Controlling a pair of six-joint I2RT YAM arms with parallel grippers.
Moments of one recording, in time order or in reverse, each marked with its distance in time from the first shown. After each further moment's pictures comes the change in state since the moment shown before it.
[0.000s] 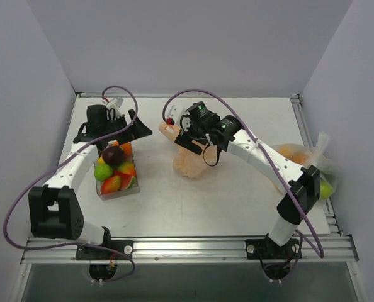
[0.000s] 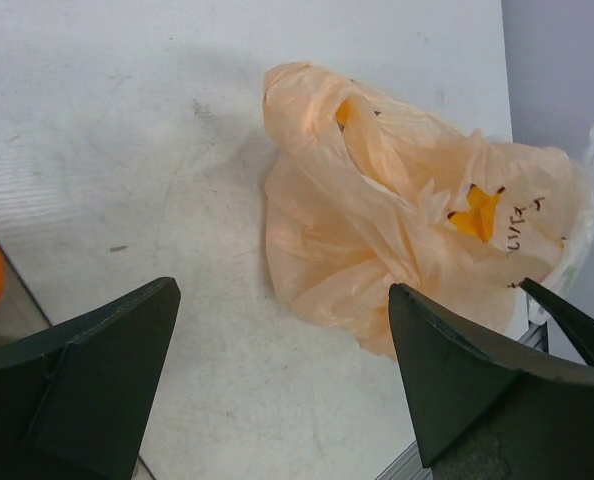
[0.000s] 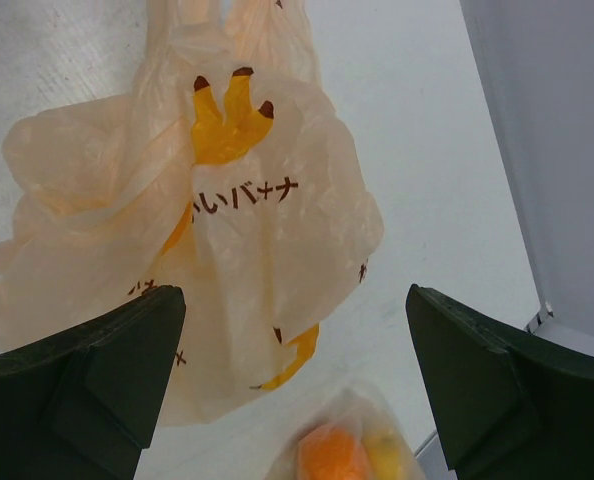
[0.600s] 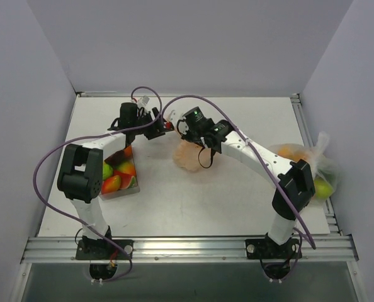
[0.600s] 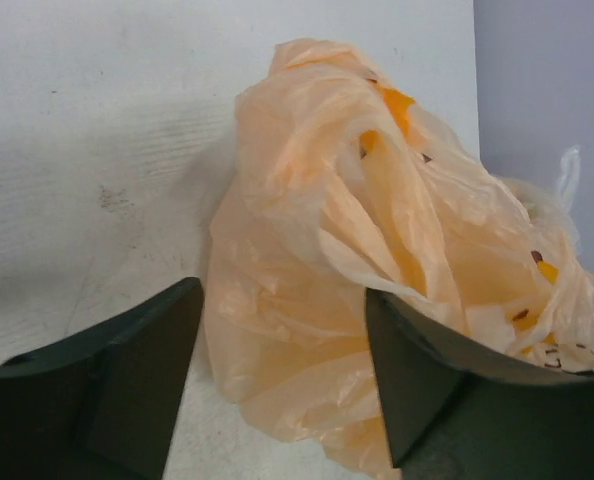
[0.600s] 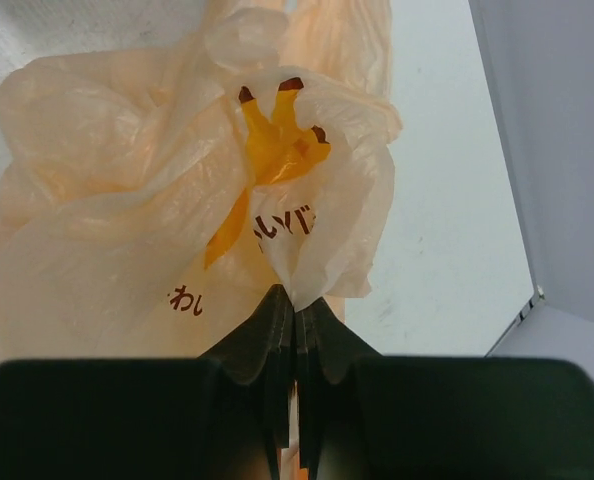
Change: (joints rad) left arm -0.178 0.469 0.138 0.385 -0.012 -0.223; right arm 0.003 0.094 -0.072 0.144 0.110 -0.036
